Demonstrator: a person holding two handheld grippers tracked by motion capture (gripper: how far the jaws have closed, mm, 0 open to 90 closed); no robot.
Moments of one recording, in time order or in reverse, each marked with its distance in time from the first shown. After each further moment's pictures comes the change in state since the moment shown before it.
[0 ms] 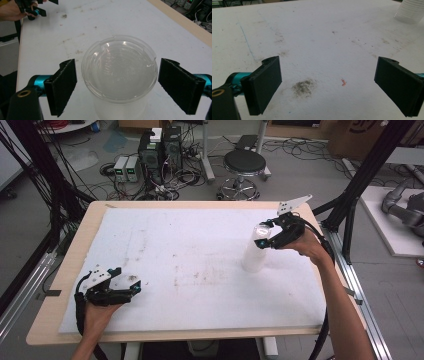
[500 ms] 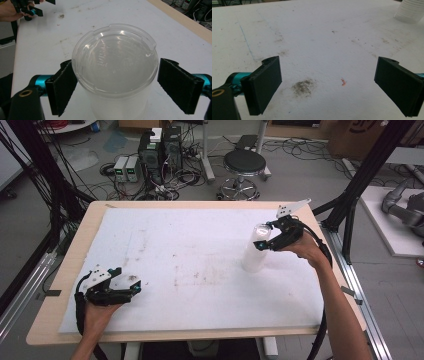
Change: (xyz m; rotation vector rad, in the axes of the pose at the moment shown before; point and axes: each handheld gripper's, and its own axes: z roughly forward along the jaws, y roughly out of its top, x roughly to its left) left arm 0.000 0.000 0.001 0.004 -0.002 -0.001; right arm -0.002 -0.010 0.006 -0.015 -0.010 0.015
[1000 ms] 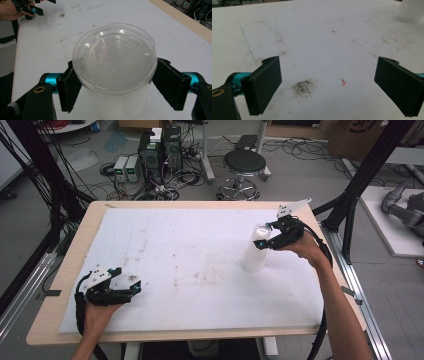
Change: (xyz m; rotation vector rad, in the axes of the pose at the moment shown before) left arm 0.000 0.000 0.000 0.000 0.000 0.004; right arm 0.000 0.000 -0.001 0.004 0.003 0.000
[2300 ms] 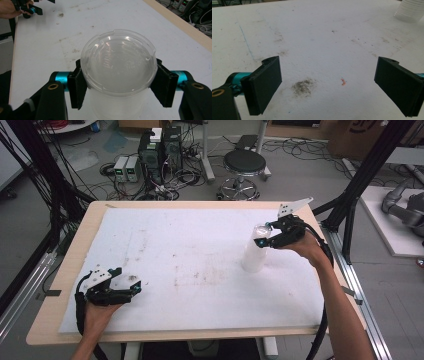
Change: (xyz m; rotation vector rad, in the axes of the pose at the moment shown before) left arm 0.000 0.000 0.000 0.005 0.000 0.001; right arm 0.006 0.005 -0.006 0.003 -0.023 -0.029
